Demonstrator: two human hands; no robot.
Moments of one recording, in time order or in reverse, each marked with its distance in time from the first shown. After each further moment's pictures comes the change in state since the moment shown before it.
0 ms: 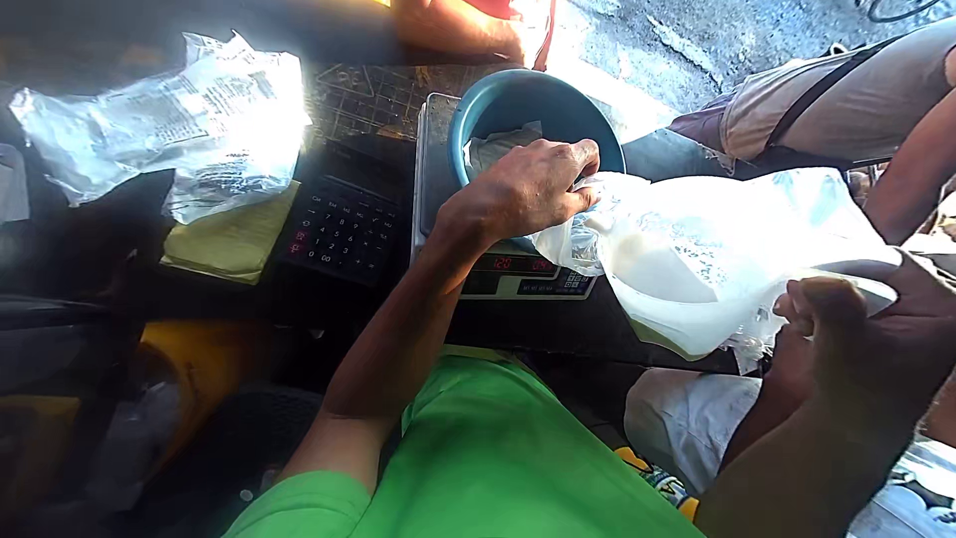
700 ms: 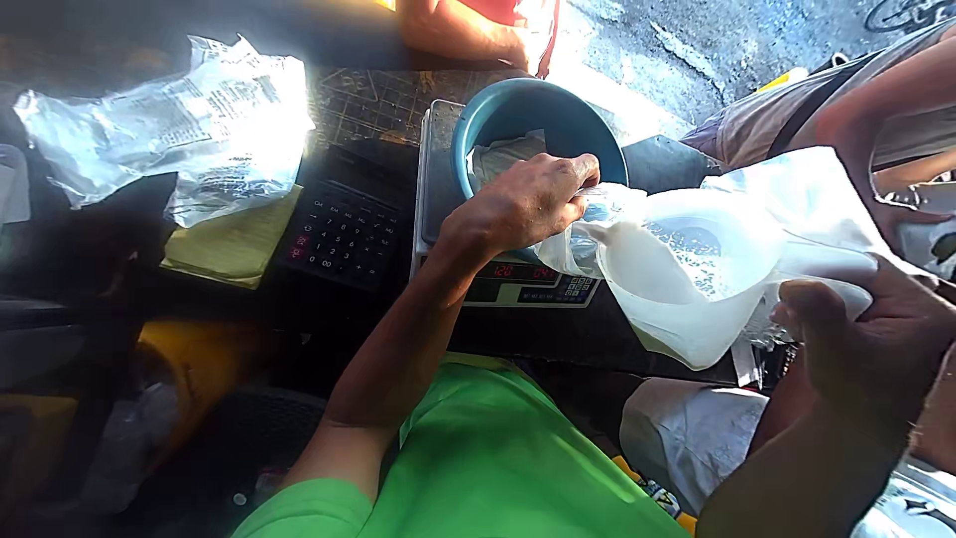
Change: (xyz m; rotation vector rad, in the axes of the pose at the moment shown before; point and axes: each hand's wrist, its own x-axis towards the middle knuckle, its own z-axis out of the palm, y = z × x) left_hand 0.001 -0.005 0.003 -0.049 -0.005 -0.010; right_hand 0.013 0.006 -0.002 -0.135 -0.049 0.007
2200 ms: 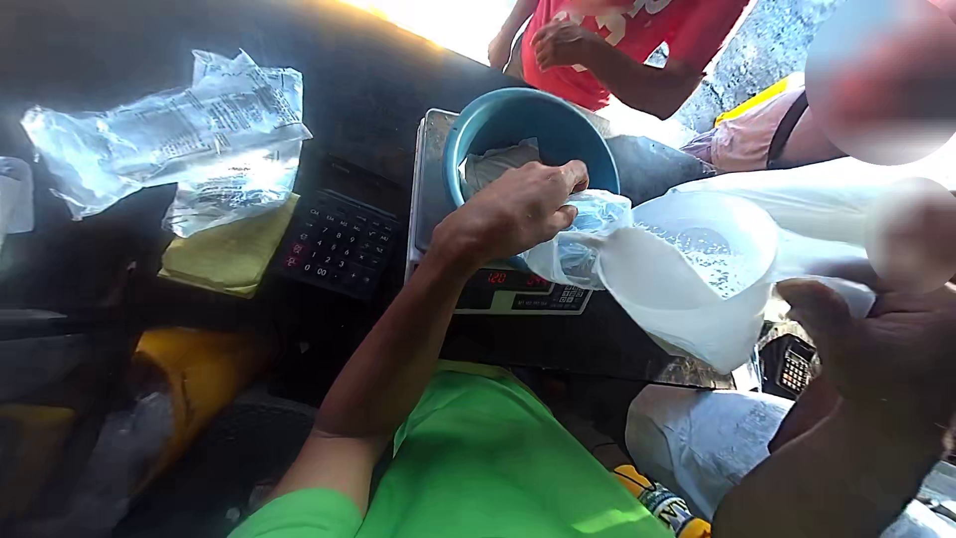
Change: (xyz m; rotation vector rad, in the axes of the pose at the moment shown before) left_hand 0.001 0.003 0.000 -0.026 -0.005 -0.021; right_hand 0.014 -0.007 -0.017 -0.103 -0.113 -0.059
